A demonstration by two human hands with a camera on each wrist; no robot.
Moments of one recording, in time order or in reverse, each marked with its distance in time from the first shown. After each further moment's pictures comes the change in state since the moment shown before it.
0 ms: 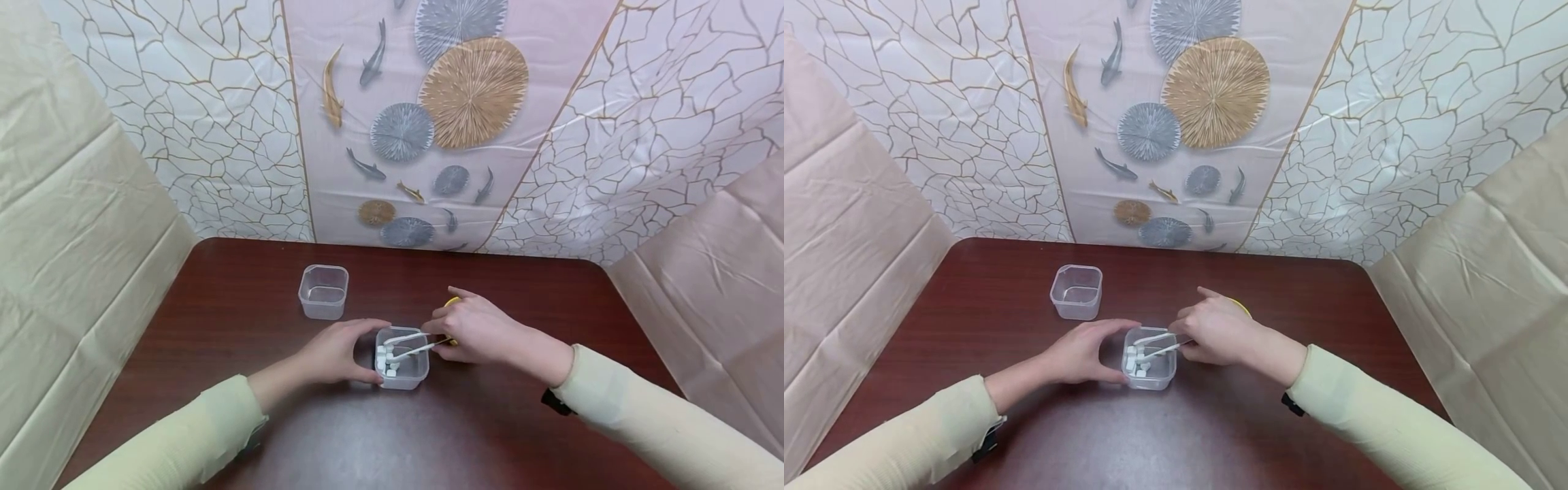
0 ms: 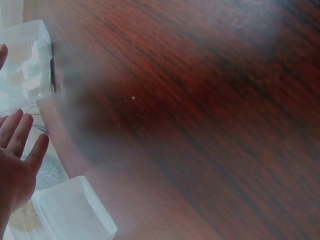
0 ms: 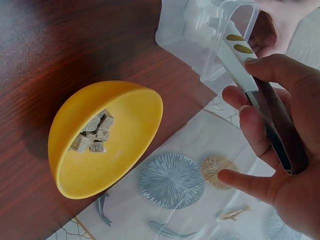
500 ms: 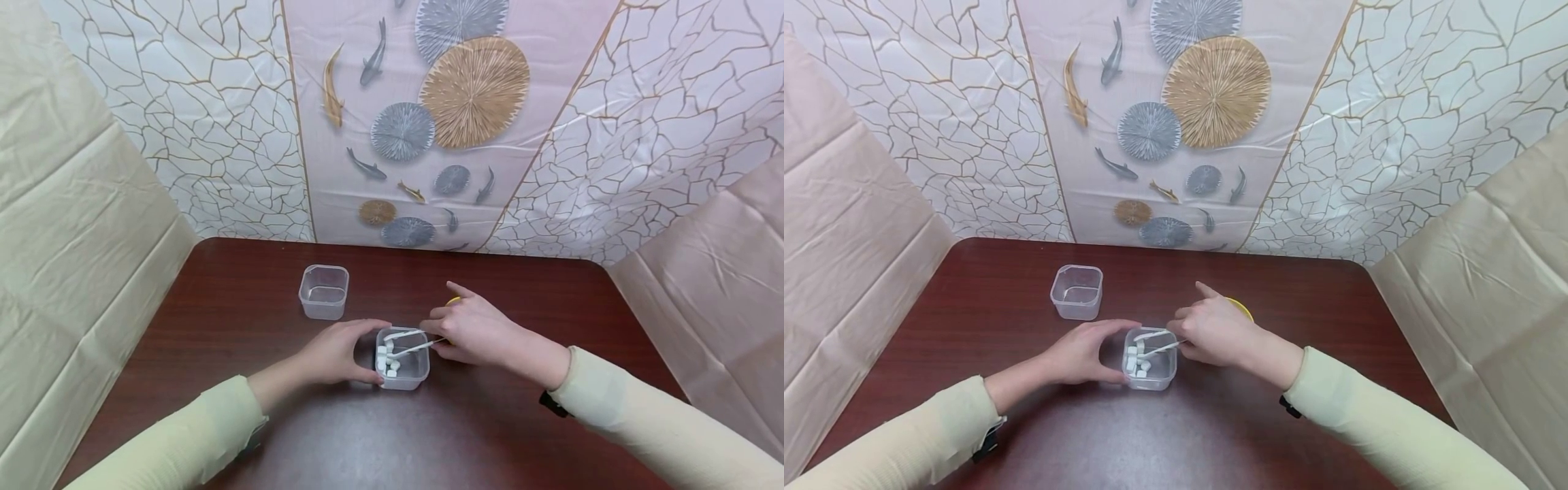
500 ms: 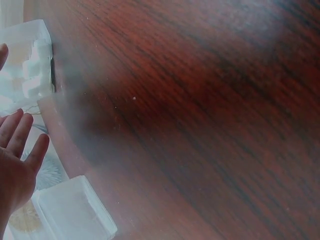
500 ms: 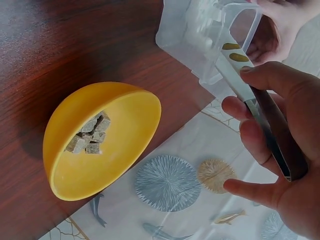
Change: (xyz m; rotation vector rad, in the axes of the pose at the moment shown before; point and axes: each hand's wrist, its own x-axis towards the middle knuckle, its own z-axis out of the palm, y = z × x) left_hand 0.000 0.001 0.000 0.005 0.001 0.004; right_hand 0.003 -0.003 0.001 -0.095 0.007 0.005
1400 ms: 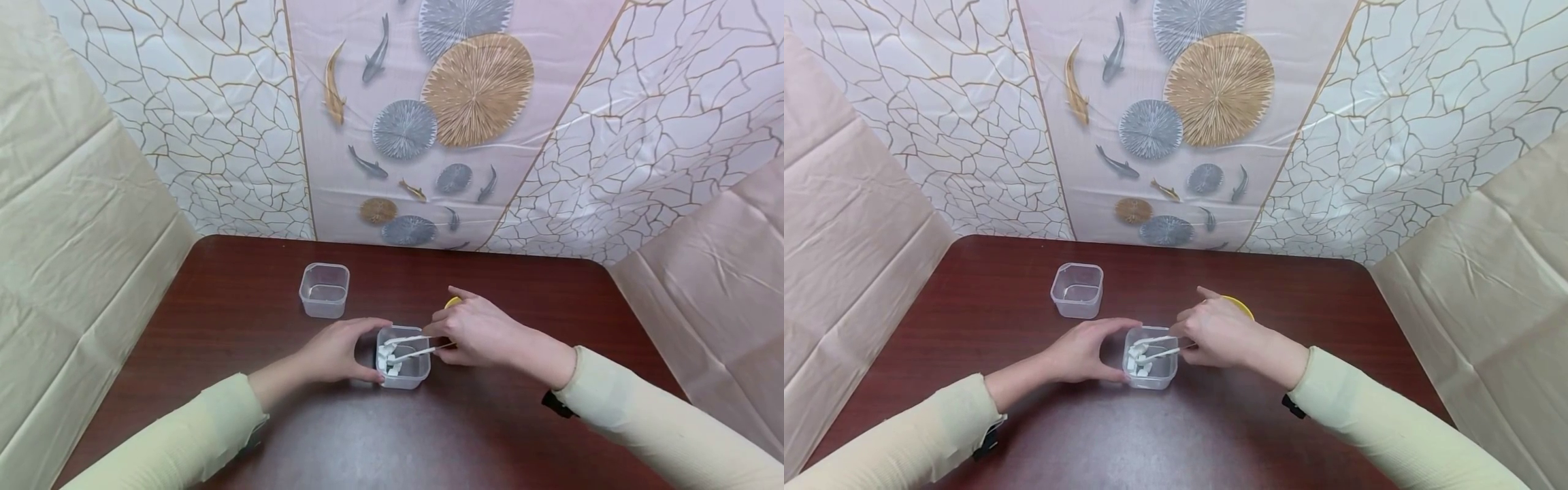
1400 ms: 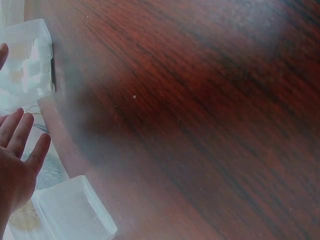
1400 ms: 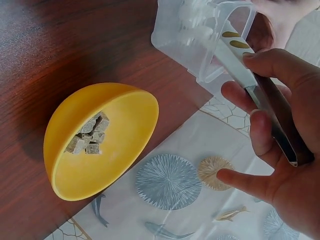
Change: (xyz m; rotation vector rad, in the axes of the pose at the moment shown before) left_hand 0.001 -0.003 0.000 0.002 -0.008 -0.002; right_hand 0.000 0.000 -0.003 0.125 -0.036 -0.007
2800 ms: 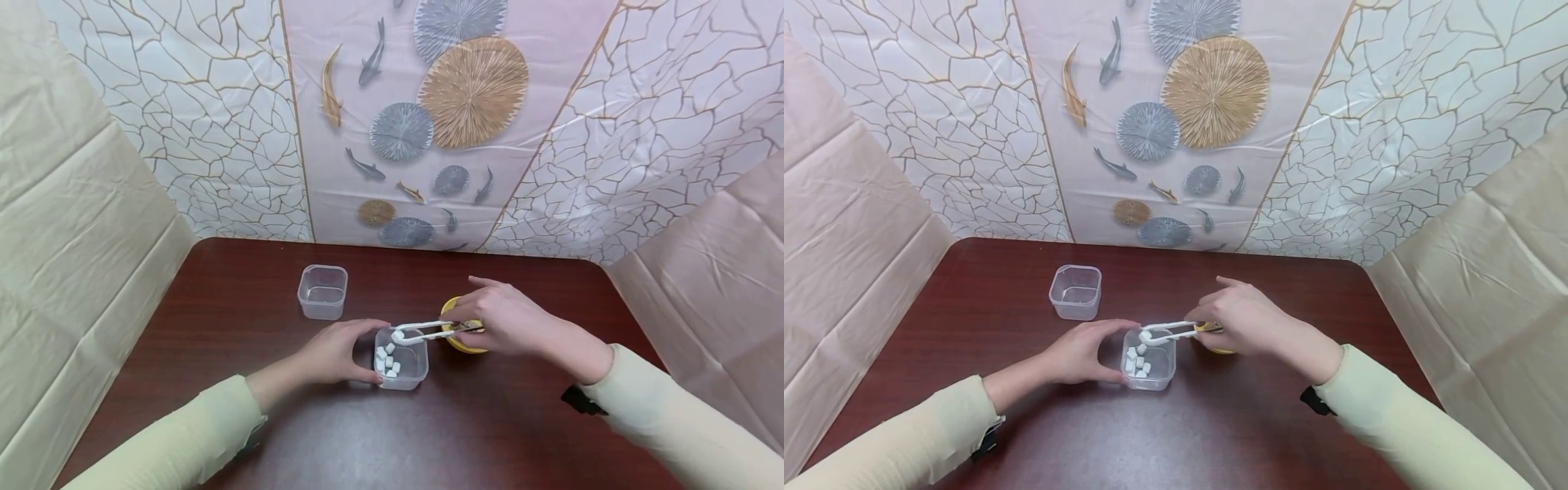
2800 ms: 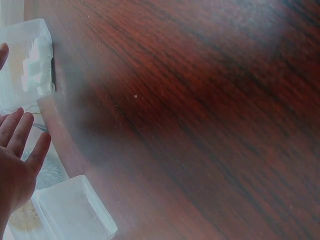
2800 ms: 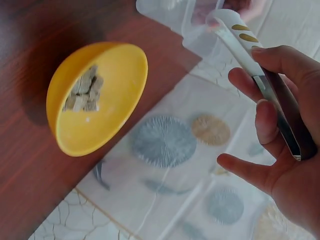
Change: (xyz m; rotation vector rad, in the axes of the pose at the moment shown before) left_hand -0.001 0.004 -0.002 -0.004 -0.005 -0.007; right_hand -0.028 0.018 -0.027 0.138 0.117 0.057
